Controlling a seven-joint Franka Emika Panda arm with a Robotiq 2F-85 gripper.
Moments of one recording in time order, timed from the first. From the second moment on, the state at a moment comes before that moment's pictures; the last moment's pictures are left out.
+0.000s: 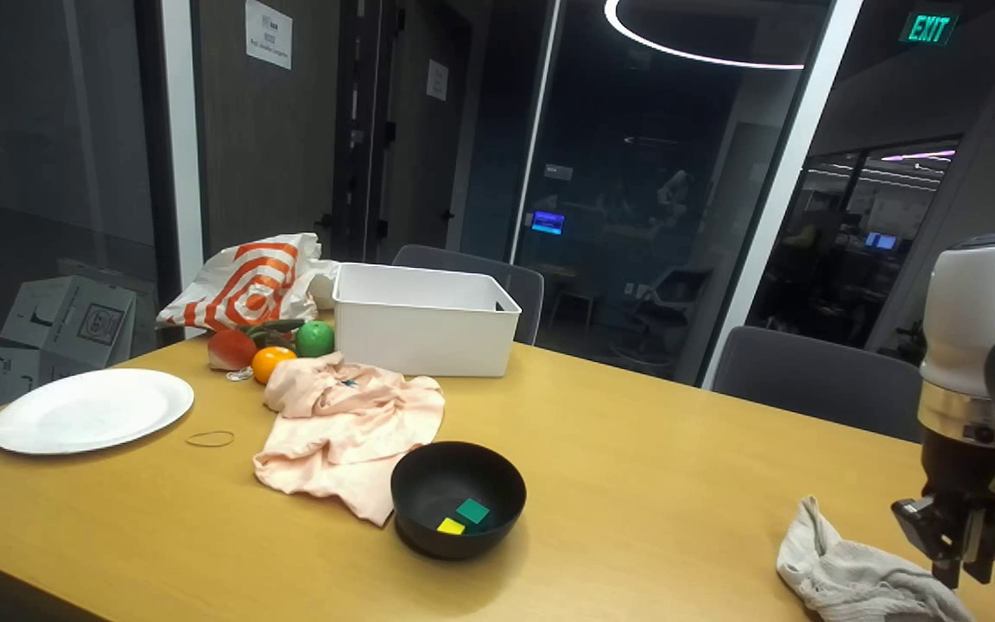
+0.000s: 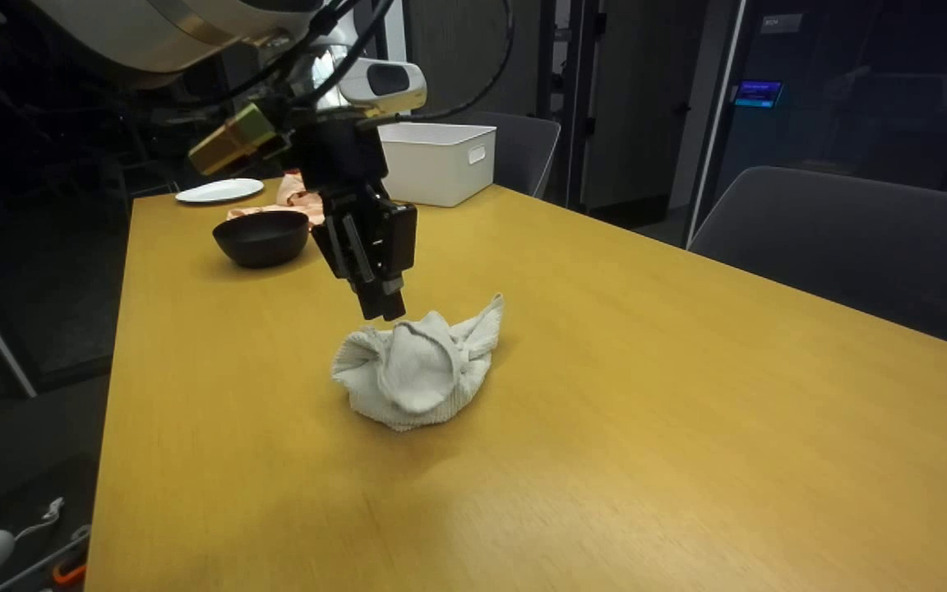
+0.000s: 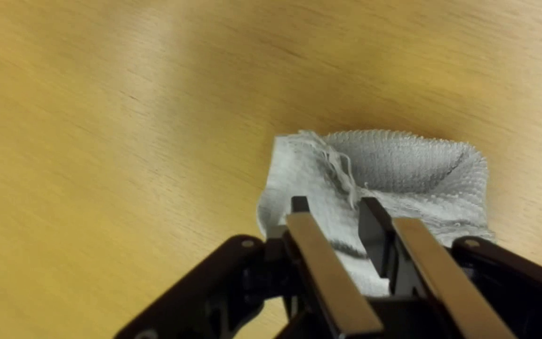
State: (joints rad) arm 0.03 -0.26 0.04 -2.54 -0.40 2.14 0.35
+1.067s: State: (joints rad) arm 0.00 -0.22 0.05 -2.63 -0.37 2.30 0.36
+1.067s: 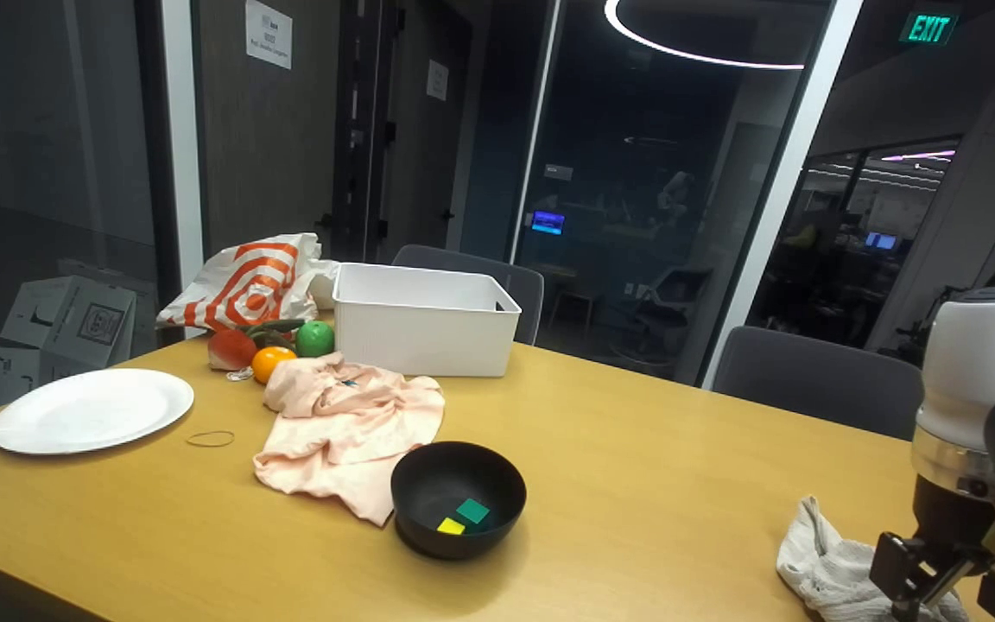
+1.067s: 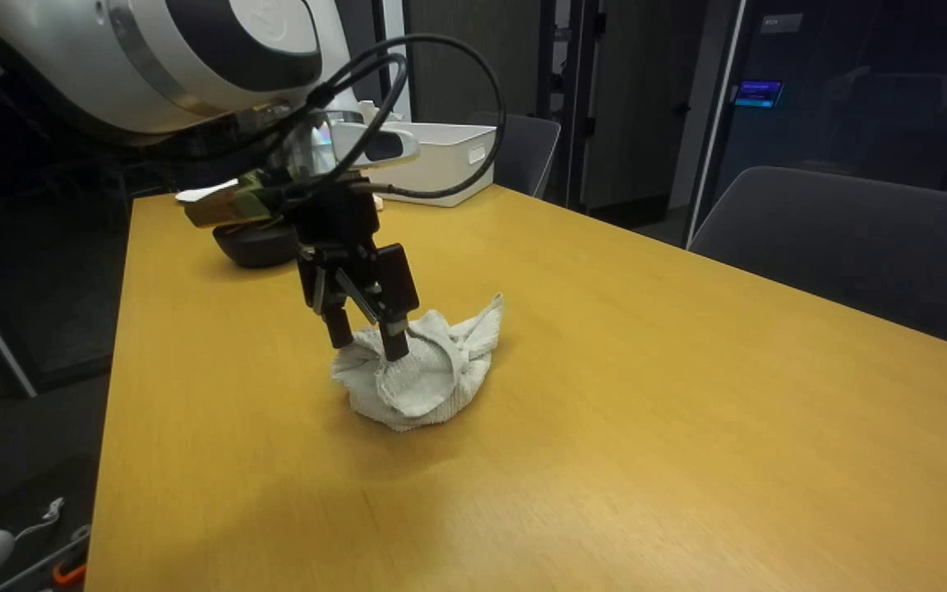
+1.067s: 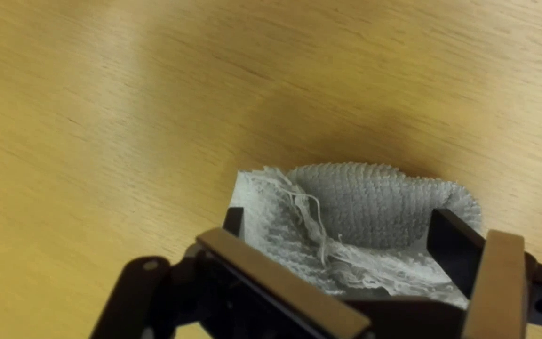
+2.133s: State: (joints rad) arm -0.10 -0.22 0.00 -2.71 -0.31 2.61 0.36
